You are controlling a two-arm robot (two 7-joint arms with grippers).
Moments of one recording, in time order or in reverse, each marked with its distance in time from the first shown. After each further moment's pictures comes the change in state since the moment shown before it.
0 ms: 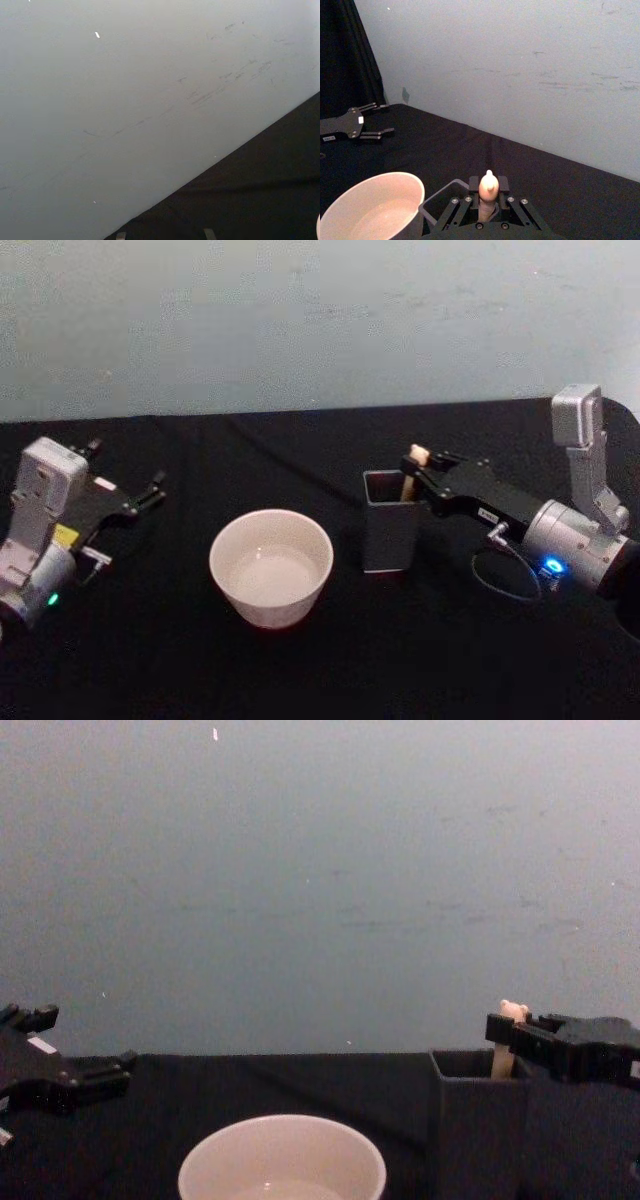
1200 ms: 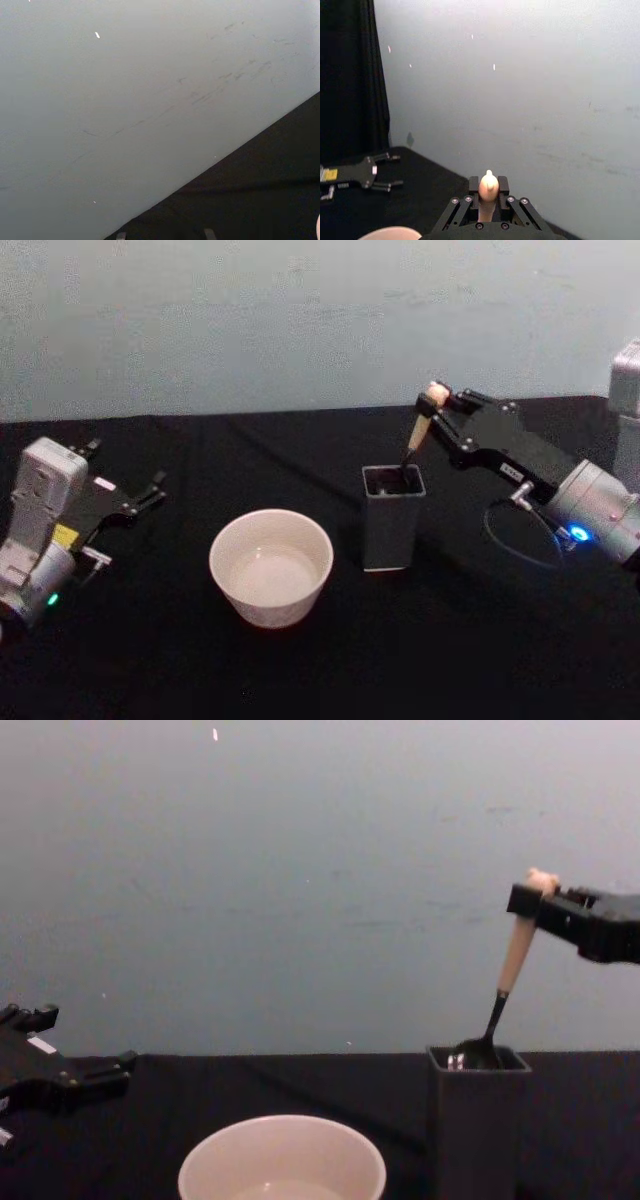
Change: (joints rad) left arm 0.000 0.000 0.000 0.000 0.000 0.000 0.000; right arm -0.040 0.019 0.074 -0.150 0.005 -0.106 0.009
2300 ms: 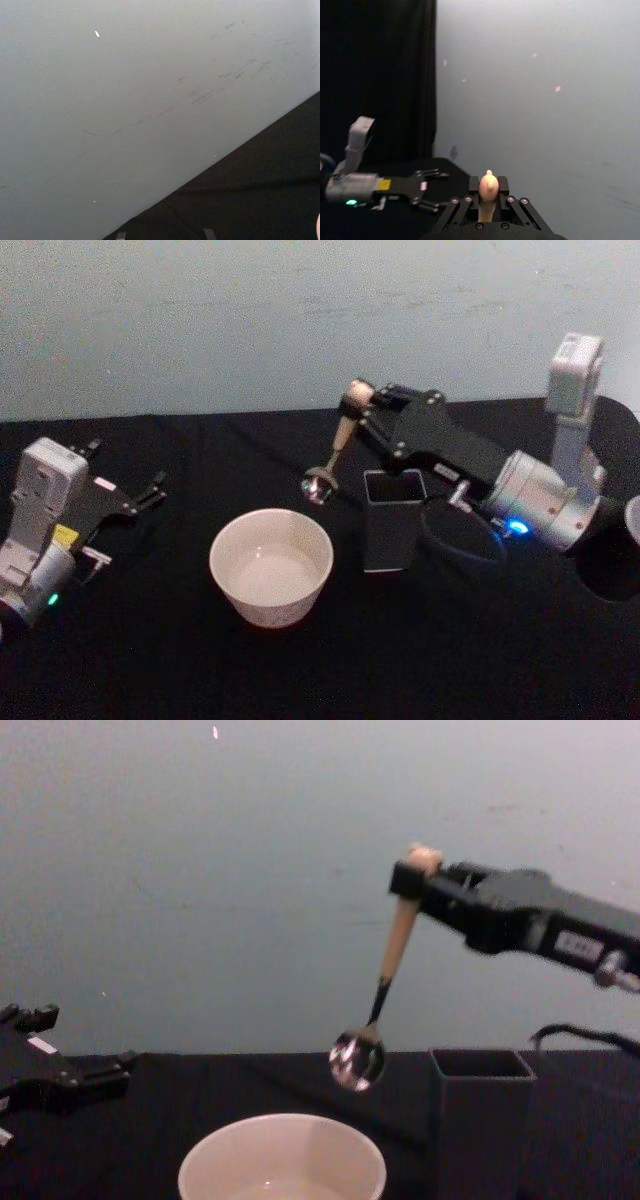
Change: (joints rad) left arm 0.000 0.000 0.000 0.000 0.000 0.000 0.000; right arm 0.107 -0.068 -0.120 0.069 -0.012 -0.084 0.141
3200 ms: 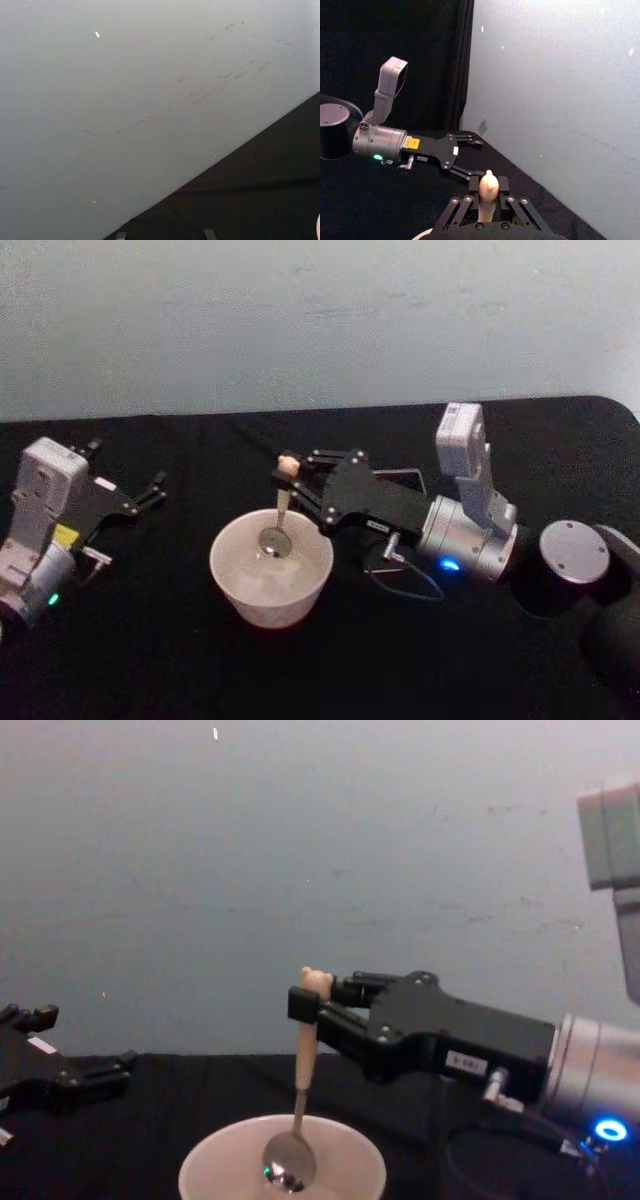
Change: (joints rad) left arm 0.000 0.000 0.000 0.000 0.000 0.000 0.000; right arm 0.087 -0.098 -0.133 0.227 -0.122 -0.118 0.066
